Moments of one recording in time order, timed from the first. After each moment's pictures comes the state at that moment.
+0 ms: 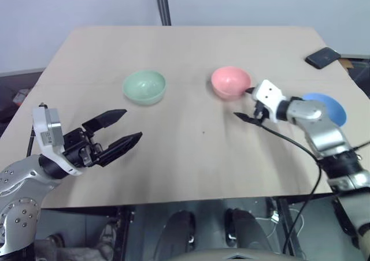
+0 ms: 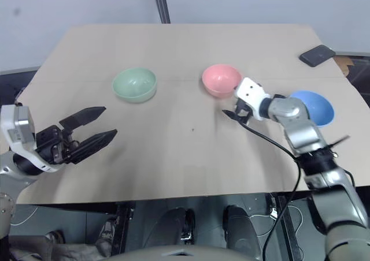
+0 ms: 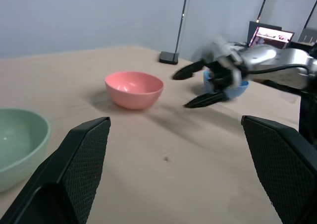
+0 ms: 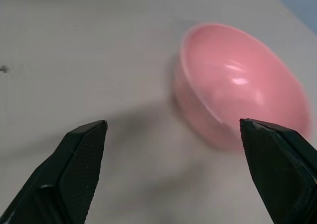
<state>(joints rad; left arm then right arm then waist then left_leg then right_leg) 0.15 0.74 0.58 -0.47 -0.95 0.47 -0.98 -0.76 -0.53 0.32 0.36 -0.01 0.12 0.80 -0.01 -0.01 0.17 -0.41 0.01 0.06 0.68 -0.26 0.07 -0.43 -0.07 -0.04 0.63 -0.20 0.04</state>
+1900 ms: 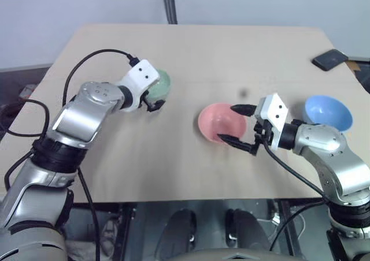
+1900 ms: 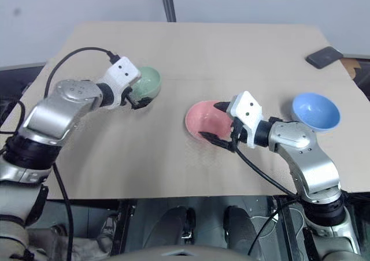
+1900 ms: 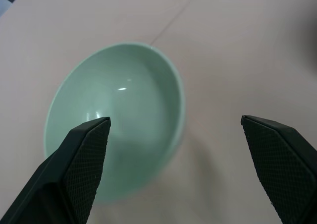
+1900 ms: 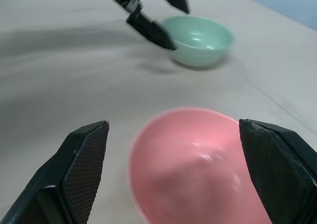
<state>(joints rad) -0.85 0.86 -0.42 0.06 -0.11 0.73 -0.62 -0.32 -0.49 0.00 -0.67 0.29 0.81 0.80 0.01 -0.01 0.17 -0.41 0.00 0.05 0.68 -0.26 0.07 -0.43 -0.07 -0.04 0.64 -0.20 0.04</state>
